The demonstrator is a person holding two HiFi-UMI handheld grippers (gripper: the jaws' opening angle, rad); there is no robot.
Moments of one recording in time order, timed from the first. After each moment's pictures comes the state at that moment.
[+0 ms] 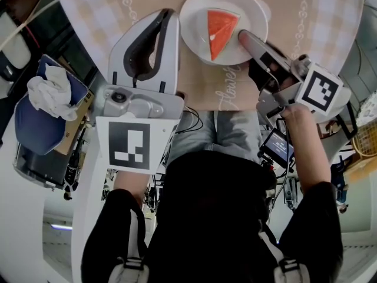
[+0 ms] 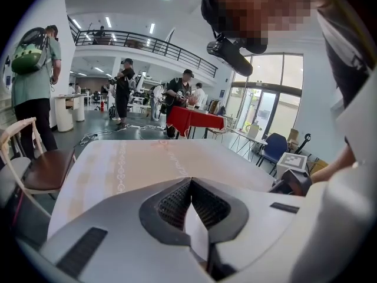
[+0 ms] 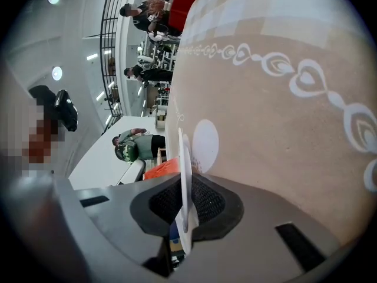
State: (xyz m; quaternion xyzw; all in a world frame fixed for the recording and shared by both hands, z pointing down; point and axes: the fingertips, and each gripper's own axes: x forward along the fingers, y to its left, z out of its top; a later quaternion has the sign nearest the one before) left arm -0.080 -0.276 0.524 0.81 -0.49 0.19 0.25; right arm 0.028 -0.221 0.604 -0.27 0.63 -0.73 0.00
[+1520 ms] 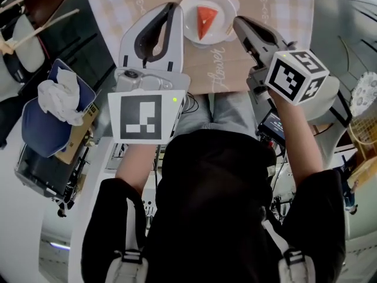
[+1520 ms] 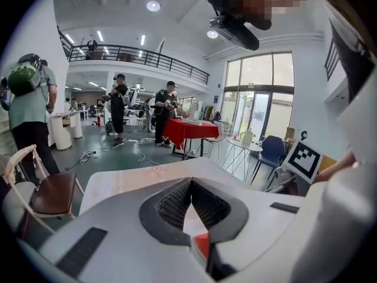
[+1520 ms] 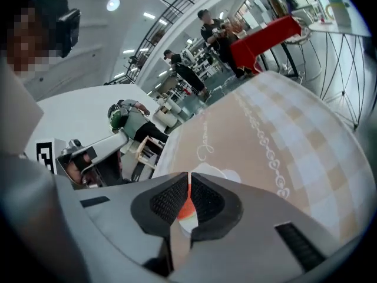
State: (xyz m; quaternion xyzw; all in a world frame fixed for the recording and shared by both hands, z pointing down) left arm -0.057 -0.270 0.417 0.83 -0.49 0.18 0.19; right arm 0.053 -0.226 0.518 -0.38 0.75 -0.52 -0.14
